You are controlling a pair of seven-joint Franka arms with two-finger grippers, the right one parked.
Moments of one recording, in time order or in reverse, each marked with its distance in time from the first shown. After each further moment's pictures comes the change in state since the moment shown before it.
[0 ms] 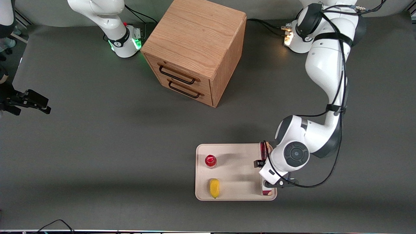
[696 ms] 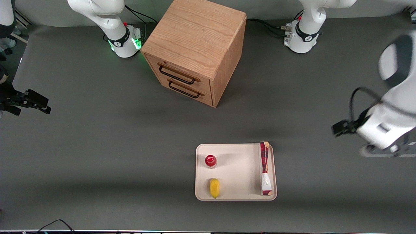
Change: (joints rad) arm 0.048 -0.611 0.270 -0.260 -0.071 -0.322 0.337
